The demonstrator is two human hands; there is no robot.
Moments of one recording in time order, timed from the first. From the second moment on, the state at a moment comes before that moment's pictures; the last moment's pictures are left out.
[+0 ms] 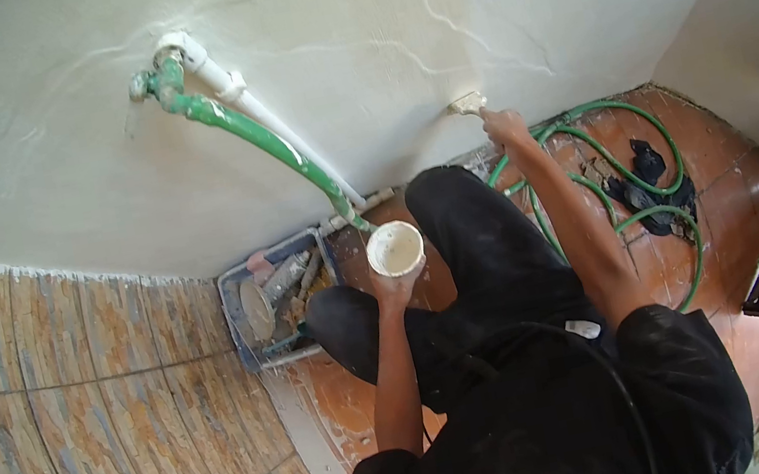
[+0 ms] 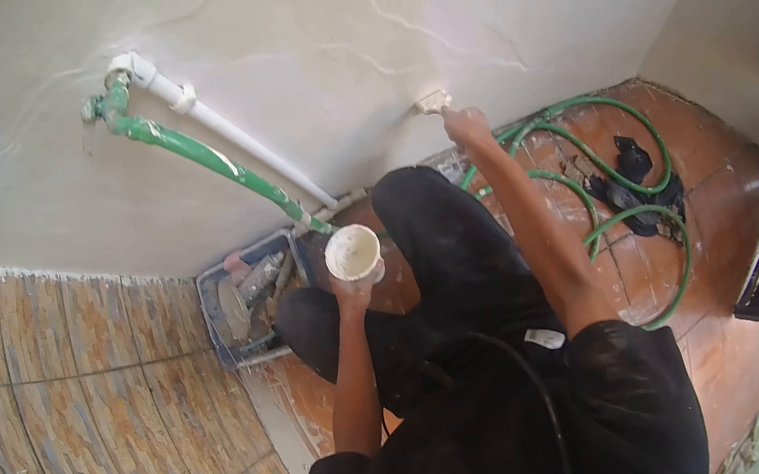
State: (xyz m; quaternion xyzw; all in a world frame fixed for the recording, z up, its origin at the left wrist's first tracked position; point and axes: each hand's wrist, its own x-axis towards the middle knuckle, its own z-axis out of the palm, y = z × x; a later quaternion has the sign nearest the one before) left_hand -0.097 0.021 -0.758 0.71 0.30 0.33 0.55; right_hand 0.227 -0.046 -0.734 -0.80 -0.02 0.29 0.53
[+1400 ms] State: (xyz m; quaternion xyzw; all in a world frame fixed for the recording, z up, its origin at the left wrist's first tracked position) left_hand -0.098 0.024 -0.761 0.65 0.31 0.33 0.61; right_hand 0.213 -0.049 -0.633 -0.79 -0.27 0.26 0.49
